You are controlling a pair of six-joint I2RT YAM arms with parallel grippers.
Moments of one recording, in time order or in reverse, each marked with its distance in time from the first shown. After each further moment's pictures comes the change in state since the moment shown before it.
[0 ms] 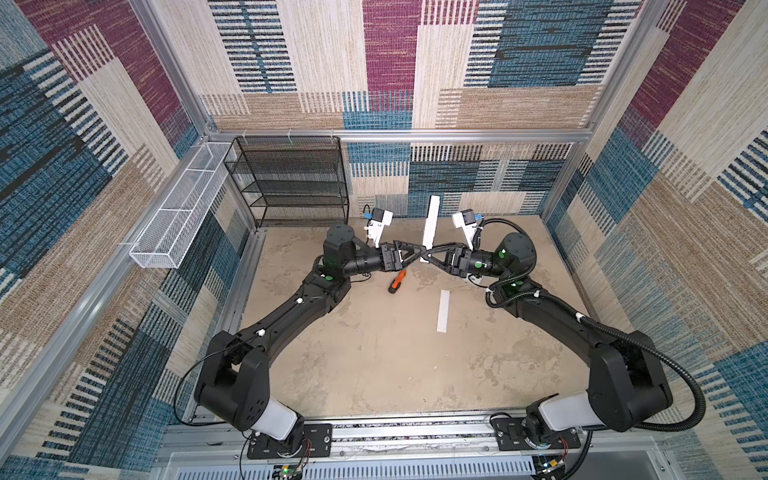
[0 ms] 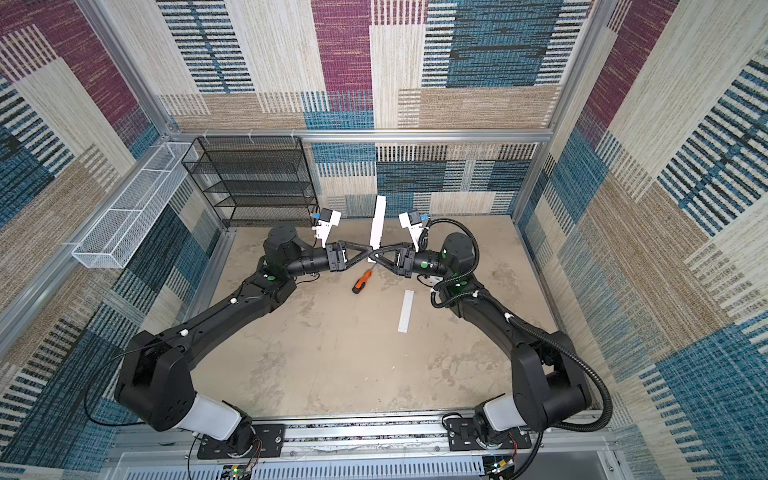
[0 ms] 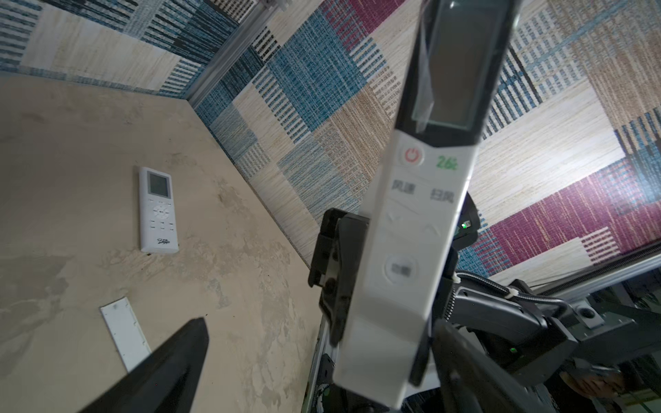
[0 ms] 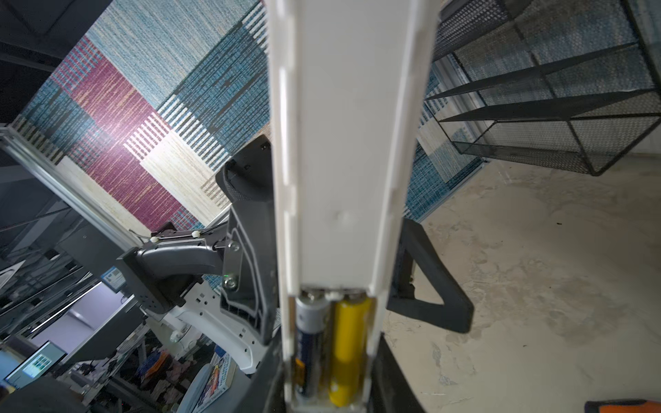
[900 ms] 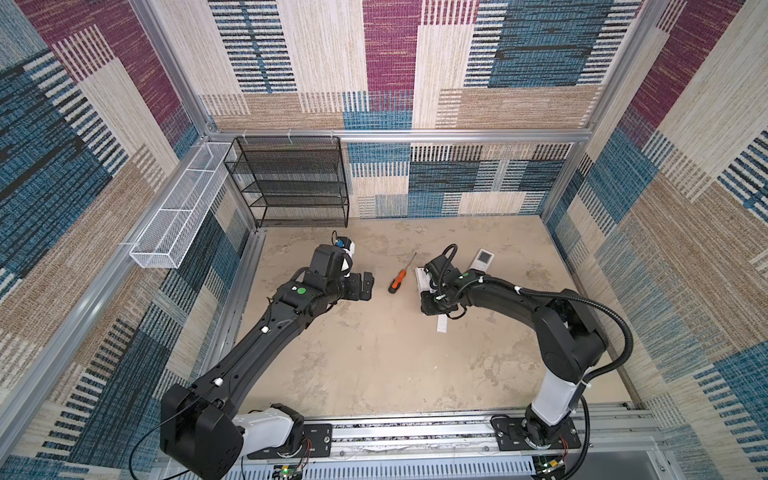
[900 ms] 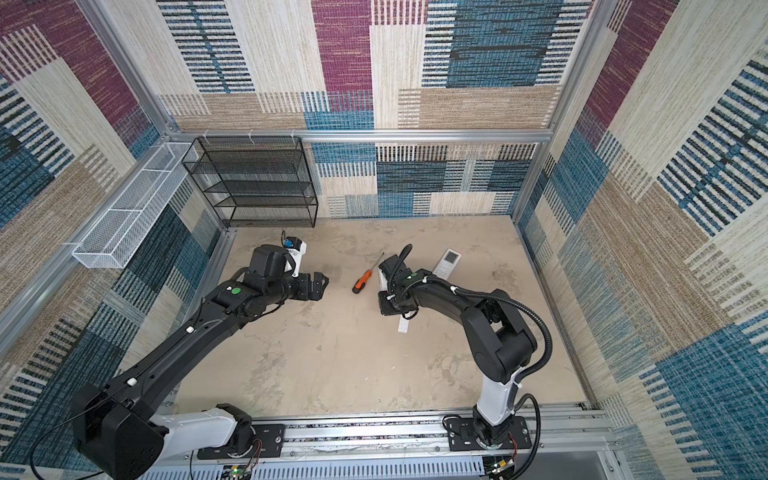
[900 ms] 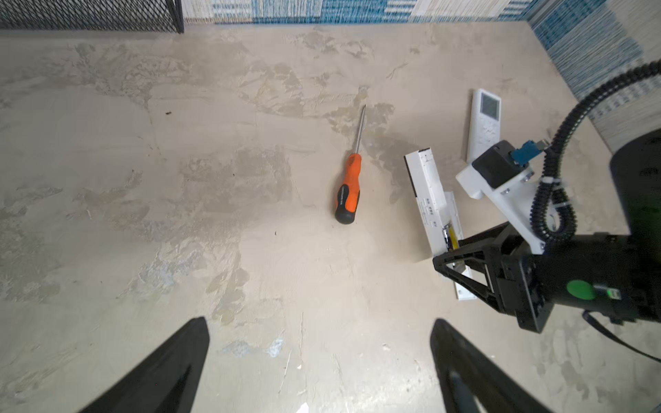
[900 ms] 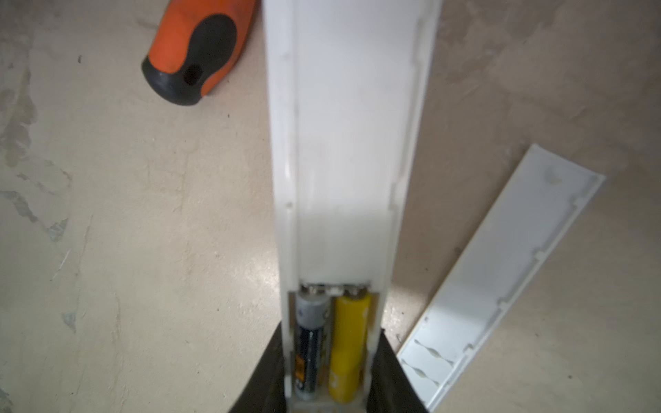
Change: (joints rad) left arm 0.016 -0.236 -0.016 -0.914 -0.809 0.552; right arm 0.262 0.397 0.276 -1.222 0.918 -0.434
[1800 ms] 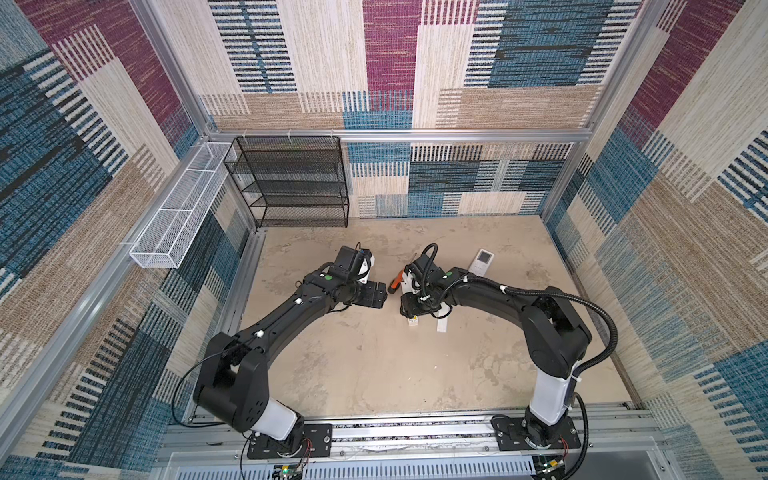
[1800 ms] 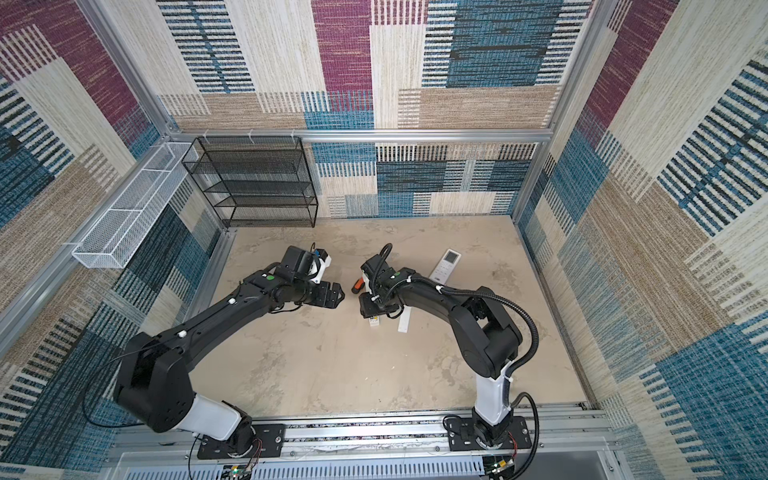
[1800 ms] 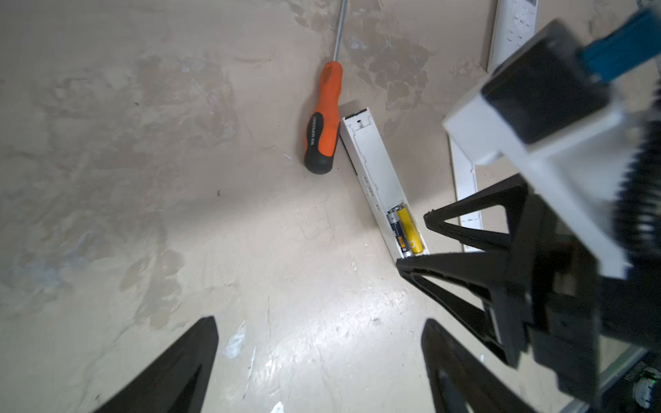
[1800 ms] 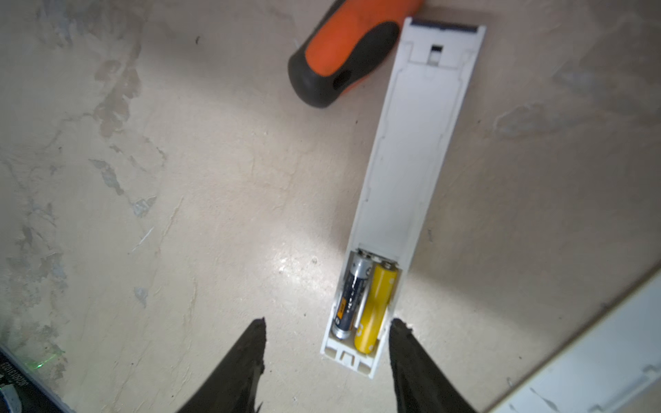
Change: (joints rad) left arm -0.039 0.289 0.059 -0.002 0.146 0.019; right arm 0.070 0.027 0.087 0.007 -0.077 -0.006
